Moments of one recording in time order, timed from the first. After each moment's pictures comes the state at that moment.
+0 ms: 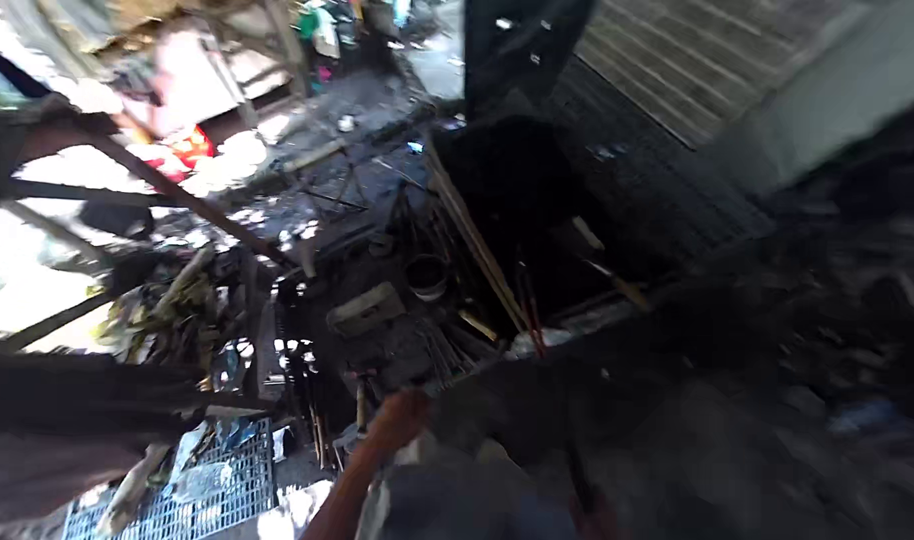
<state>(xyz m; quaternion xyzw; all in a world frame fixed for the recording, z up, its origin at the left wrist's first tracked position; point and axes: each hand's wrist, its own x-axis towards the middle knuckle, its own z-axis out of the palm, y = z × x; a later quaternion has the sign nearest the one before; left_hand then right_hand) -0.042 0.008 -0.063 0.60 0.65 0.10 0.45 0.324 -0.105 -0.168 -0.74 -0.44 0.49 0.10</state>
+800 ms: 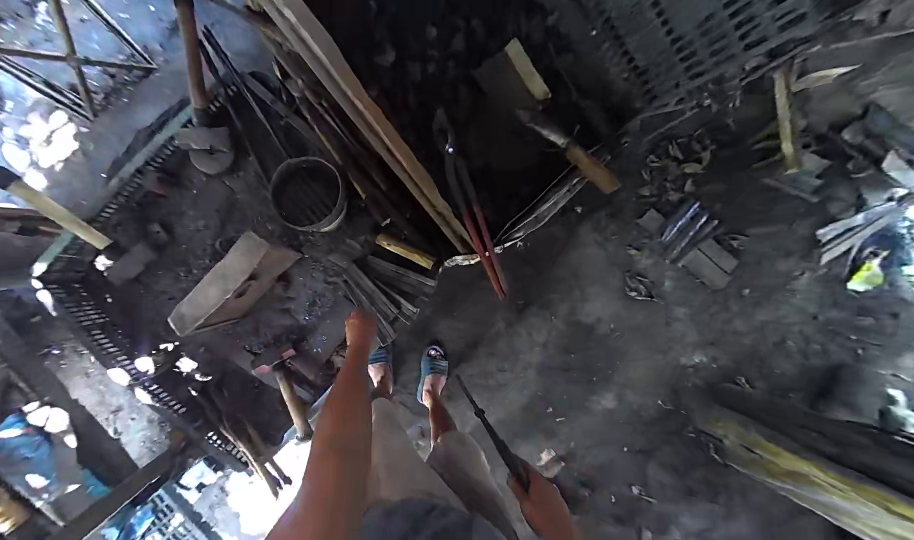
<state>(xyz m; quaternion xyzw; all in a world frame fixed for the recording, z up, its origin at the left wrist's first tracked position) -0.028 0.238 -0.470 0.44 0.75 -0.11 0.49 0.260 -0.110 -0.298 -0.77 -0.29 0.54 -0.14</state>
